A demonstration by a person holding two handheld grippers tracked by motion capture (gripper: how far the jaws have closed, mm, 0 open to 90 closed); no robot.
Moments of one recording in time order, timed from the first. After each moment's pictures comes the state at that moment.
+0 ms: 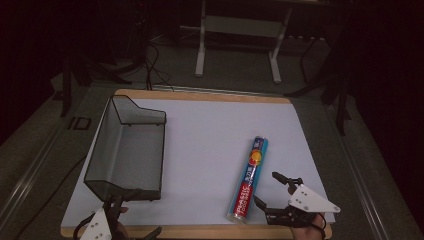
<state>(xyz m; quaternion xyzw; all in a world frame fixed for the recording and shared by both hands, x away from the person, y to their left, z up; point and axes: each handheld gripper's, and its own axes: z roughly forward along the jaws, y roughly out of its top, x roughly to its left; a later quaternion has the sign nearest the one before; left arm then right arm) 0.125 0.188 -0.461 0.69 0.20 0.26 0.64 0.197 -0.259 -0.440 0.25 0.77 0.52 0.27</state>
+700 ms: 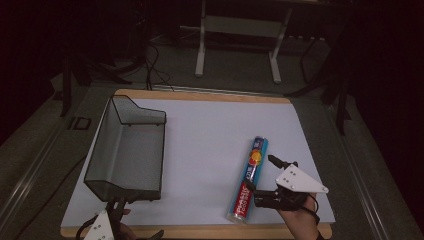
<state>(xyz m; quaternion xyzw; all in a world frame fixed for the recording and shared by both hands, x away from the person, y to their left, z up) 0.122 0.183 -0.462 0.70 0.19 0.25 0.65 0.218 -0.222 -0.399 0.29 0.77 0.49 0.29</state>
